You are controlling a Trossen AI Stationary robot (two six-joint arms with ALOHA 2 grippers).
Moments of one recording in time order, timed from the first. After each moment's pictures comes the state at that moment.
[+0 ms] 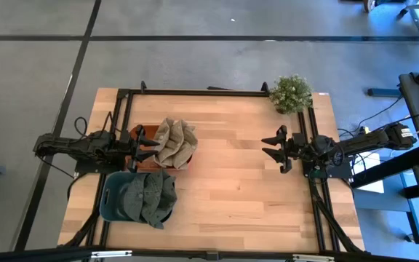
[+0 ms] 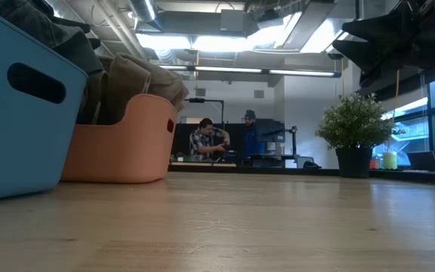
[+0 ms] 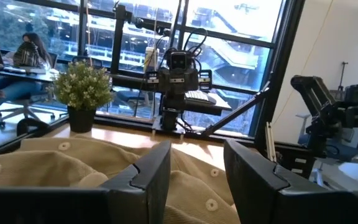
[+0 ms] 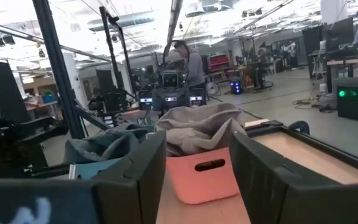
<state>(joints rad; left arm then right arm) -0.07 0.01 0.01 0.15 -0.09 -0.17 0.13 0.67 0.01 0.91 0.20 0.15</state>
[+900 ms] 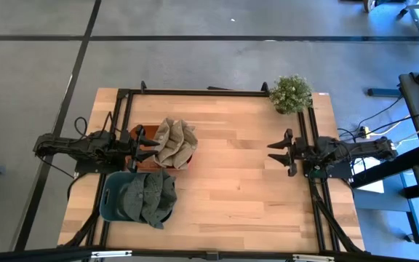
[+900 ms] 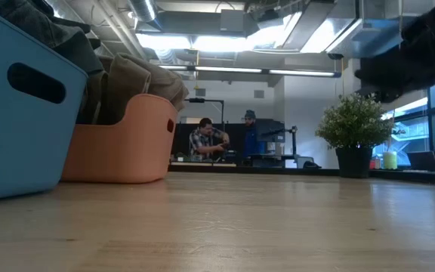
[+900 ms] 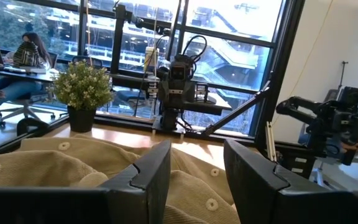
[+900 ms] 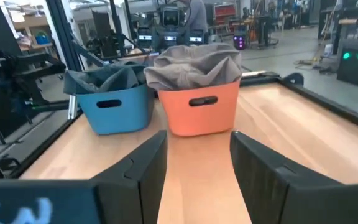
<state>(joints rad) -0.07 0.01 0.01 0.15 -0.09 -0.17 0.13 0.06 0.01 0.04 0.17 0.13</state>
